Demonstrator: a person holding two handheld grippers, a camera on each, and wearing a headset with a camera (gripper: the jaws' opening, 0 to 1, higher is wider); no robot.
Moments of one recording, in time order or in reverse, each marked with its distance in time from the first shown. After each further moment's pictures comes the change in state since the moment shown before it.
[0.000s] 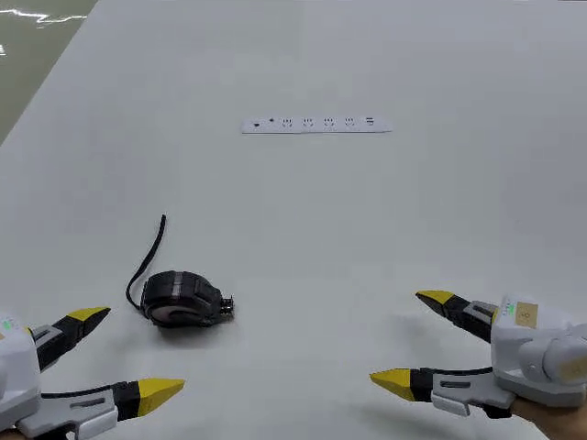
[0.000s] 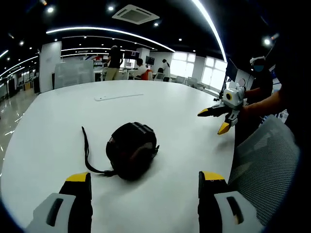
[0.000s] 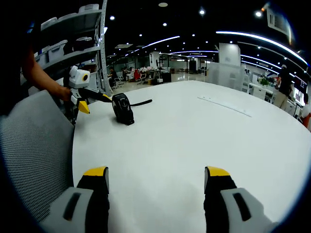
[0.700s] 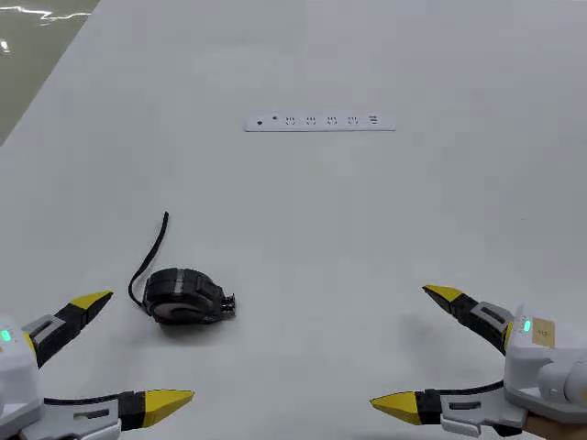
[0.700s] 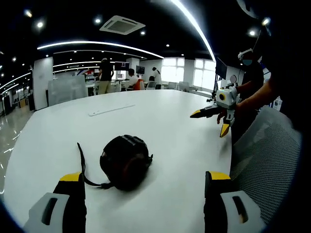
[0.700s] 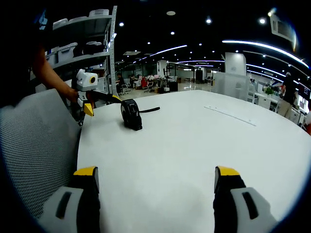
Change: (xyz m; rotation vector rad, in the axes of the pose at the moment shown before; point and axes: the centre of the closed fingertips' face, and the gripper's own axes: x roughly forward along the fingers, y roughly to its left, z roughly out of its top) left arm 0.003 -0.010 0.013 0.104 -0.087 -0.030; right arm -0.001 0.013 0.007 -0.056 -0.076 0.044
